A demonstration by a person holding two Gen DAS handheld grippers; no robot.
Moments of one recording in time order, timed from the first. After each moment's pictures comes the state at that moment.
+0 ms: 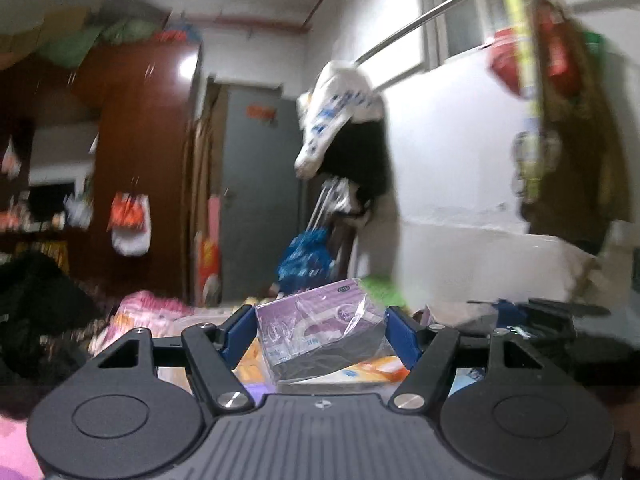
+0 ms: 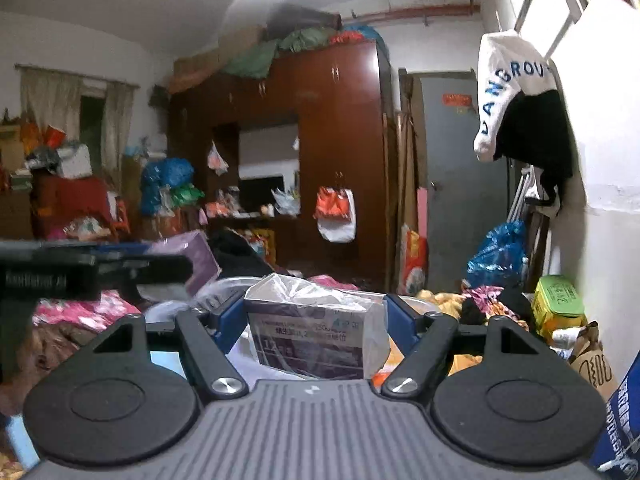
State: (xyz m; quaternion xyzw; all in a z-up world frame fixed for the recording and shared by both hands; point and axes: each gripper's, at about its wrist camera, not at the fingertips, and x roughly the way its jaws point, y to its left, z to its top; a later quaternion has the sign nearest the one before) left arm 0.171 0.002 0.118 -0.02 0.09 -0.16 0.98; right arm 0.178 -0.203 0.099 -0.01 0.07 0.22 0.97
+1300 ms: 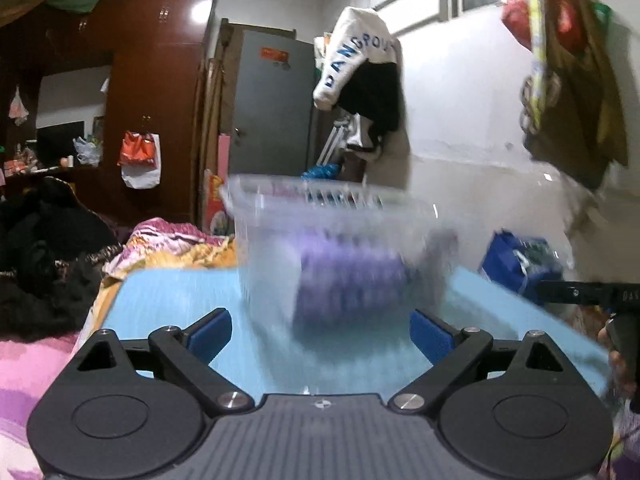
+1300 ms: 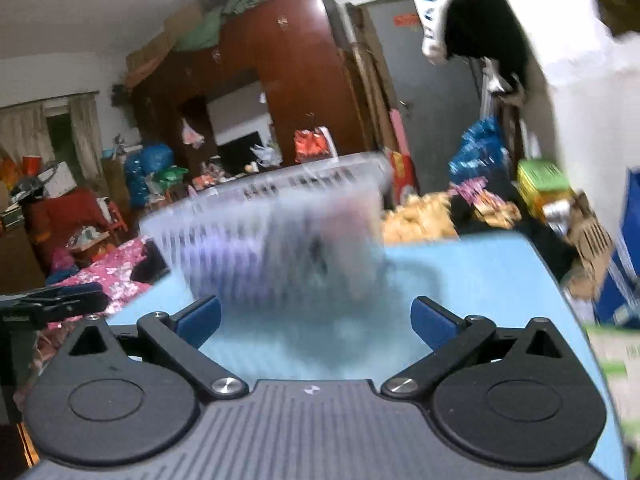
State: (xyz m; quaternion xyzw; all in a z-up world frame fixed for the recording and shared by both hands) left arm 0.098 0.076 0.016 -0.02 0.17 -0.17 0.97; right arm 0.103 -0.283 0.010 0.10 0.18 0.21 0.96
